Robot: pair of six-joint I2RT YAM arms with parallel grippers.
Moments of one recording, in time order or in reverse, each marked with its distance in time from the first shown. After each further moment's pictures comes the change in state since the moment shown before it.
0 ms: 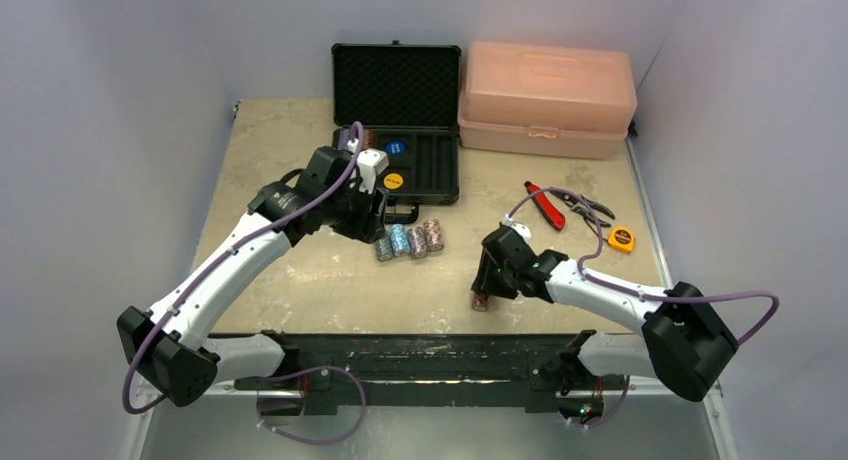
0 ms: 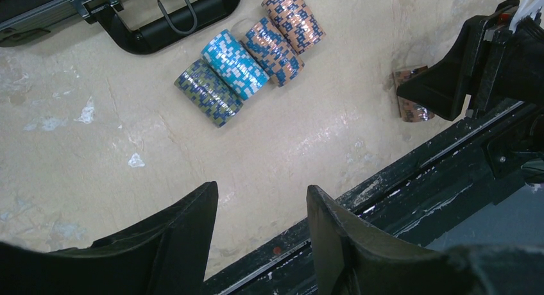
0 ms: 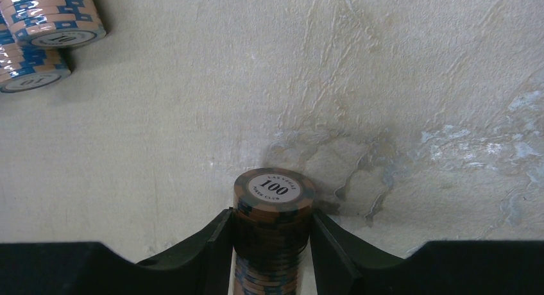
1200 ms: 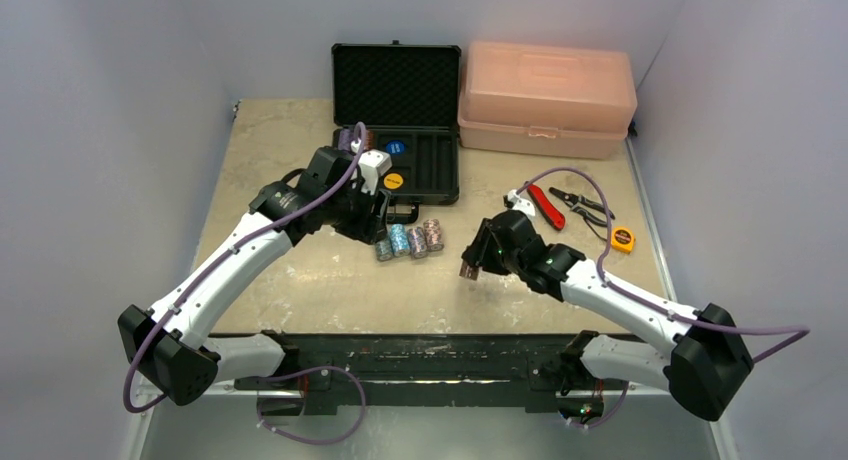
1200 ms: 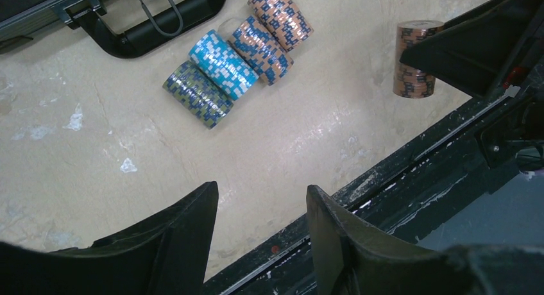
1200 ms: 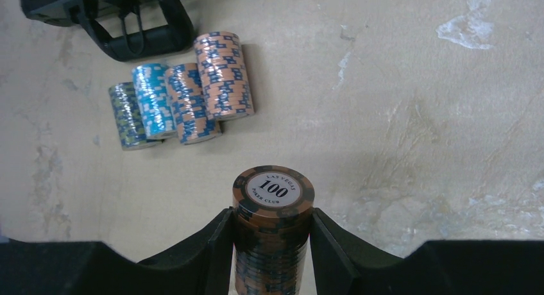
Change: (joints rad) left arm -0.003 0.006 0.000 0.003 0.024 0.021; right arm 0.000 -0.118 0.099 0.050 0.061 -0.012
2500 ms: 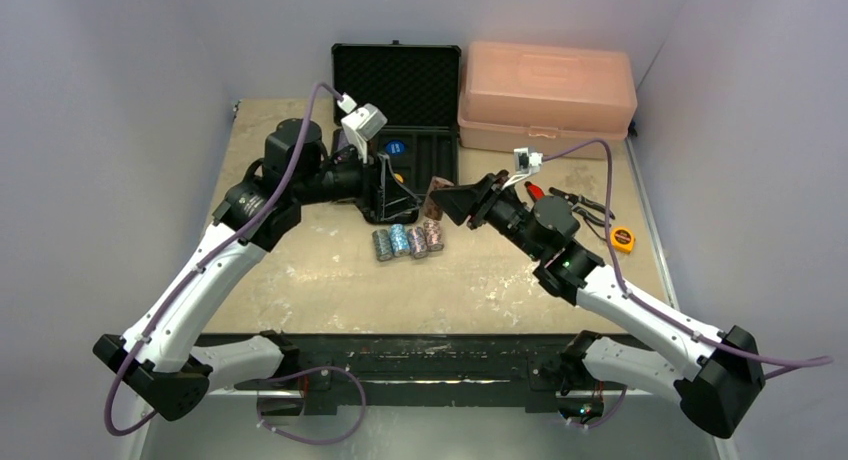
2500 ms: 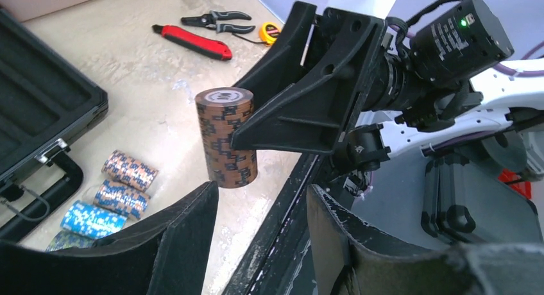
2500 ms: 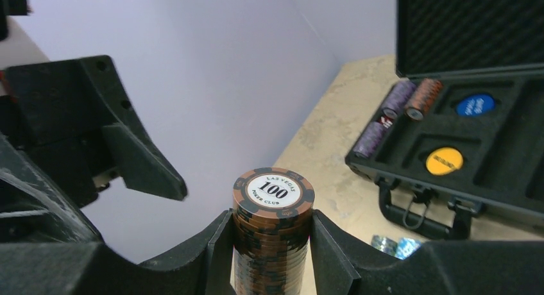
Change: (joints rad) left arm -0.001 -0.081 0.155 0.298 0.408 -0.139; right arm 0.000 -0.127 0.029 0.715 -0.238 -0.150
